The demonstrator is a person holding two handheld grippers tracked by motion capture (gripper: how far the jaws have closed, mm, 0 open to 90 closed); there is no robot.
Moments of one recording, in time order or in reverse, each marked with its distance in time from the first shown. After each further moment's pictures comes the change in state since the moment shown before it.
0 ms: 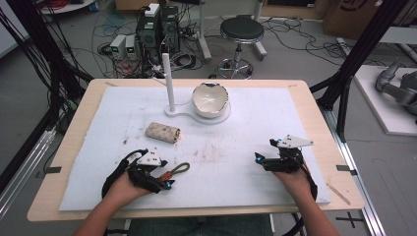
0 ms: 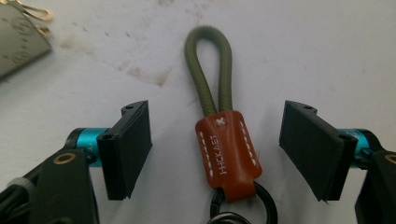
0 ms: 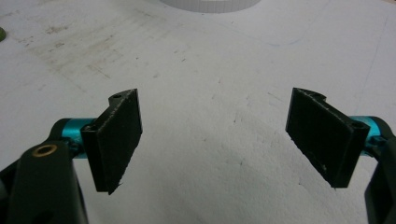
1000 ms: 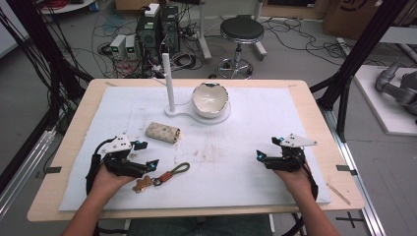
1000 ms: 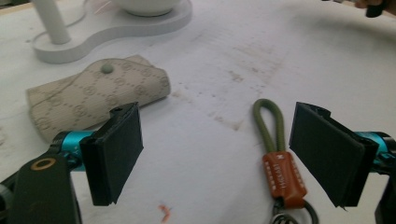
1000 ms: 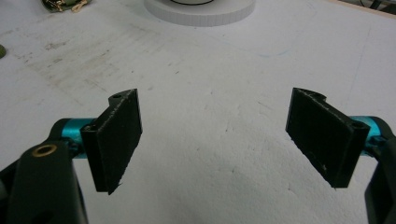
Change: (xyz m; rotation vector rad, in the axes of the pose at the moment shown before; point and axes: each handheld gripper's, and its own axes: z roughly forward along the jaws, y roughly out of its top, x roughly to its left) left arm 0.032 -0.014 -0.051 -0.315 0.094 -0.168; right arm -0.002 0.002 -0.005 -0.041 -0.014 0.025
